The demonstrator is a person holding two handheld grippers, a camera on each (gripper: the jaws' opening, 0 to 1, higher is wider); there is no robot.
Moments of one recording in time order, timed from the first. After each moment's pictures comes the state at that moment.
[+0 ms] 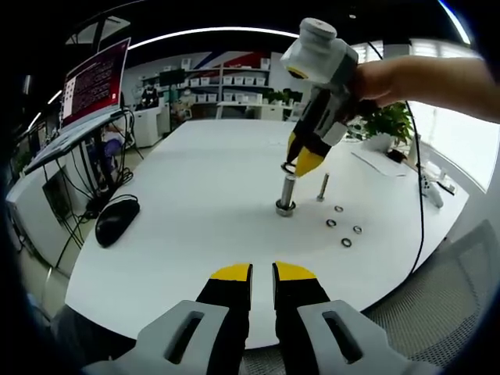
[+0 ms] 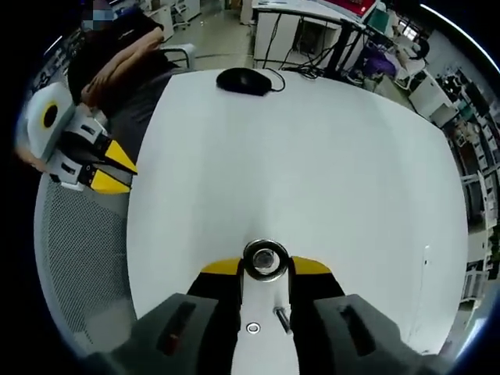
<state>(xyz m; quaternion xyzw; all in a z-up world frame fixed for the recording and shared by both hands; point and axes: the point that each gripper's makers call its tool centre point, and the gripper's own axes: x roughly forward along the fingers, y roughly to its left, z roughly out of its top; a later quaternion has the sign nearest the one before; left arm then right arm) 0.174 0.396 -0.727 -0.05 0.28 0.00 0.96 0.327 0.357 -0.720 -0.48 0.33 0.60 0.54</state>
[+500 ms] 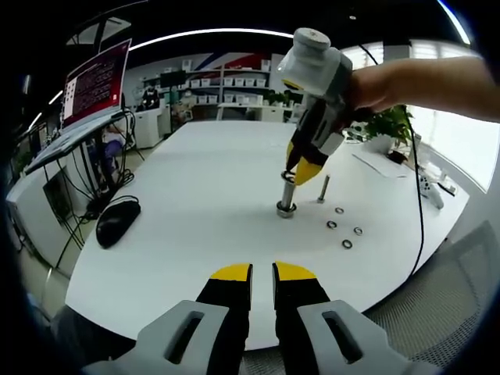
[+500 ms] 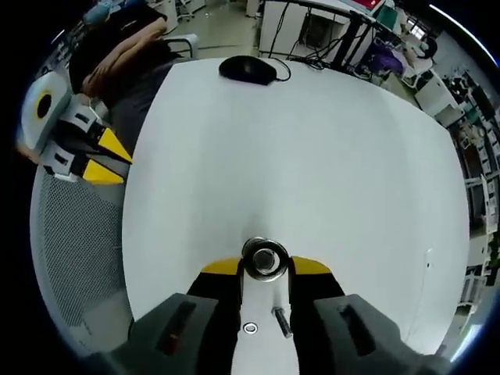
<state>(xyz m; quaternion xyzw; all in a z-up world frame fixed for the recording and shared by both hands) 0.176 0.398 -0.727 -0.05 0.27 0.01 0.96 0.326 0.357 -0.733 -0.50 0.34 0.60 0.52</state>
